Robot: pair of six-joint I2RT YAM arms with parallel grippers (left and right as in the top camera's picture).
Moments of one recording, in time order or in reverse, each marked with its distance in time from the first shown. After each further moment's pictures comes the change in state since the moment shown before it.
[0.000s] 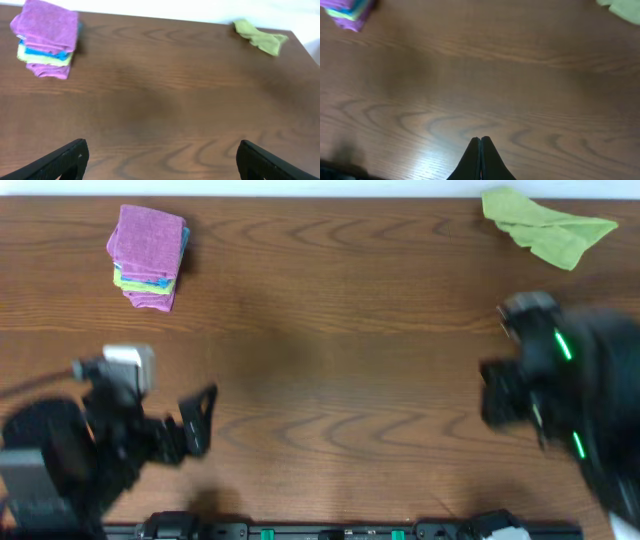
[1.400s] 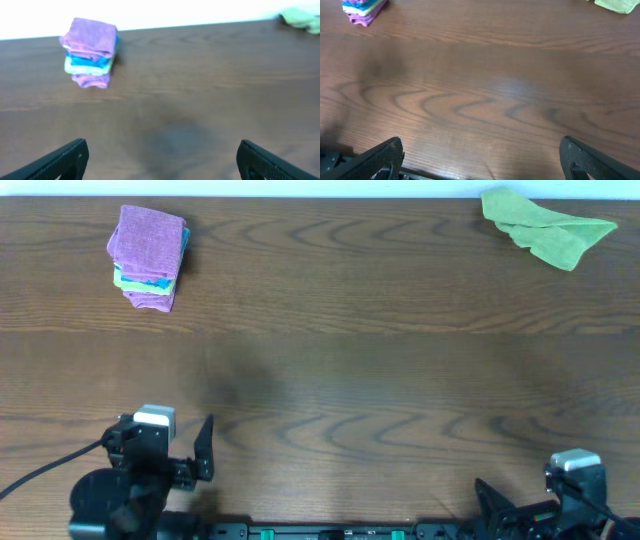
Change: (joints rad) left arm -0.050 -0.452 -0.594 0.333 -0.242 0.120; right arm 0.002 -0.558 -0.340 -0.056 0.010 -0.004
